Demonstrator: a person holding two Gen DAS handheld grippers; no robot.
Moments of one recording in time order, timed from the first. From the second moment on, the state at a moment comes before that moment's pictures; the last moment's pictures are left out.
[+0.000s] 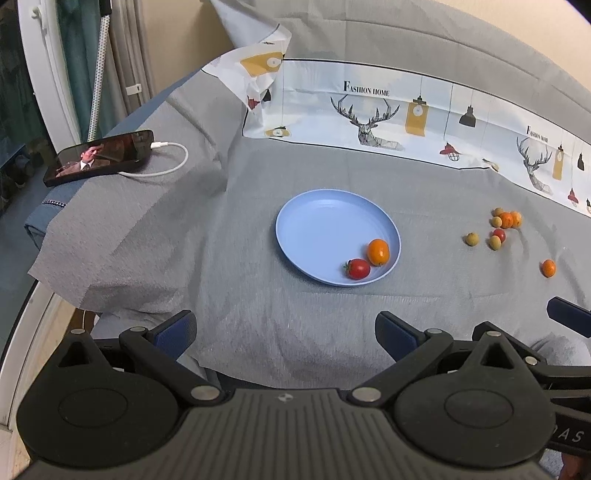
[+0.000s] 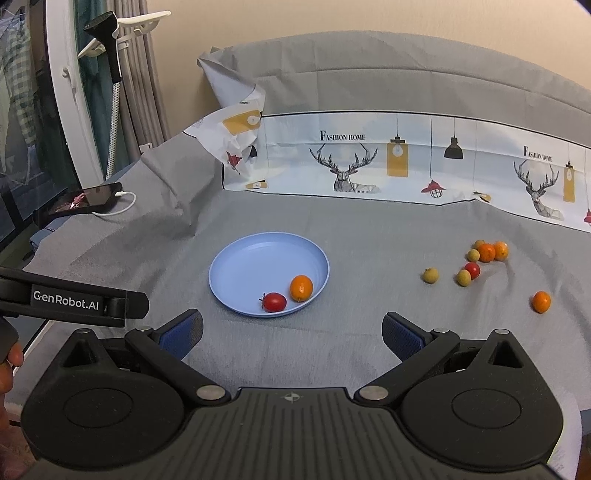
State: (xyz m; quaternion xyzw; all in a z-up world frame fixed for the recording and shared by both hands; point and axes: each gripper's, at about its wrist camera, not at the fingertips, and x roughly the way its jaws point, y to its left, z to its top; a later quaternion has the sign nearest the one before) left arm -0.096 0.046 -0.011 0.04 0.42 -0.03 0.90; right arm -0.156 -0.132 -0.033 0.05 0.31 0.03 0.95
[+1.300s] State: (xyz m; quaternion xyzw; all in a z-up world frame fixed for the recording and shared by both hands) left arm 0.090 -0.201 -0.113 0.17 0.50 -0.14 0.84; right arm 0.020 -0.397 -0.168 0.05 0.32 -0.25 0.91
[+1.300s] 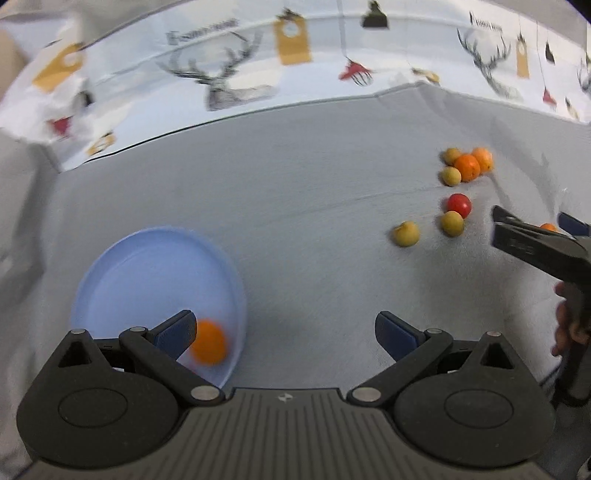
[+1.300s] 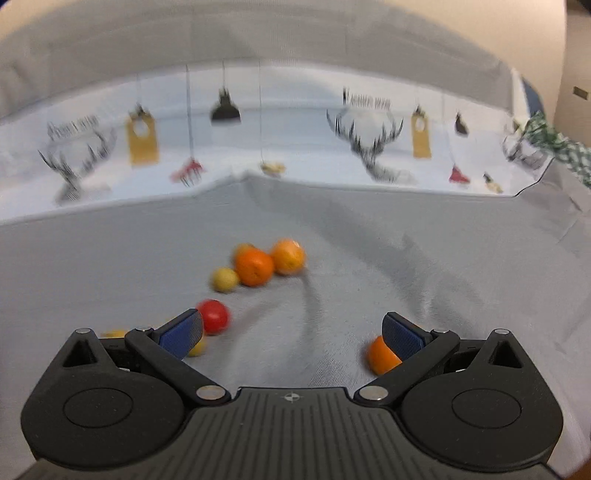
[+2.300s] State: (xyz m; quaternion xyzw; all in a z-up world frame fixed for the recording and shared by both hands) left arm 0.170 -0.319 -0.194 0.21 0.53 -0.28 0.77; right arm 0.078 -0.421 -0.222 0.04 0.34 -0.13 0.93
